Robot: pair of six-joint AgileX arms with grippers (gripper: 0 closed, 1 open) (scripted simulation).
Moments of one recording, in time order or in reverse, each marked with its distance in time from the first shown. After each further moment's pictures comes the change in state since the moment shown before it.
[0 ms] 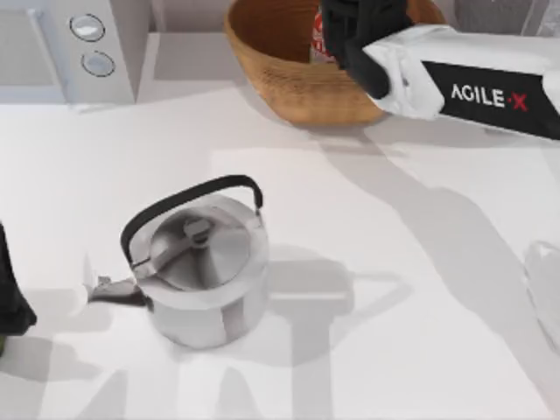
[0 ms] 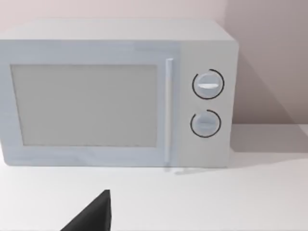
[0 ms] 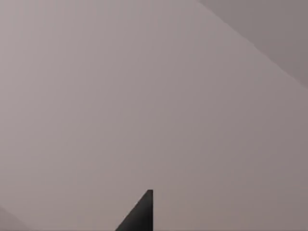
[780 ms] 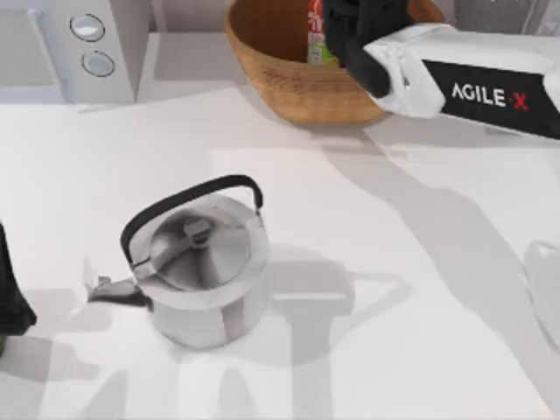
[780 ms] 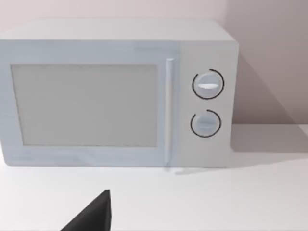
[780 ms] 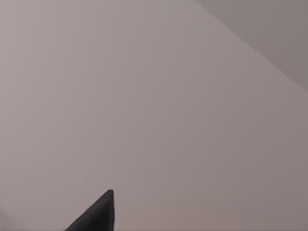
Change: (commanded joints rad) left arm 0.000 0.000 0.000 0.000 0.000 0.000; right arm 0.000 0.000 0.000 0.000 0.000 0.000
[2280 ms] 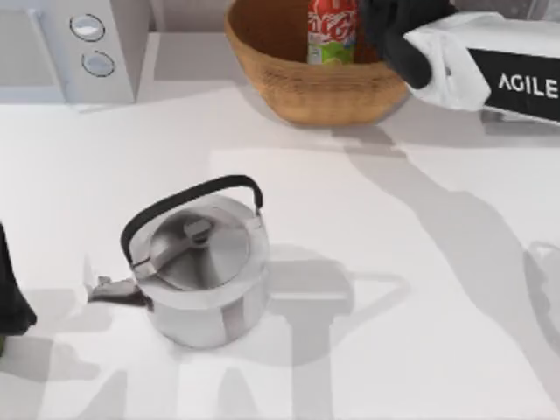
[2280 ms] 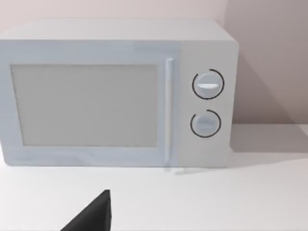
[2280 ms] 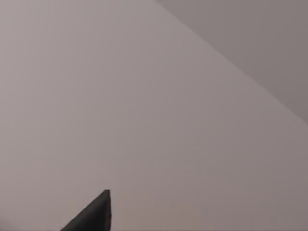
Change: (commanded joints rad) left arm 0.000 0.000 0.000 0.000 0.000 0.000; right arm -0.045 -0.125 -0.121 -0.045 -0.050 -0.001
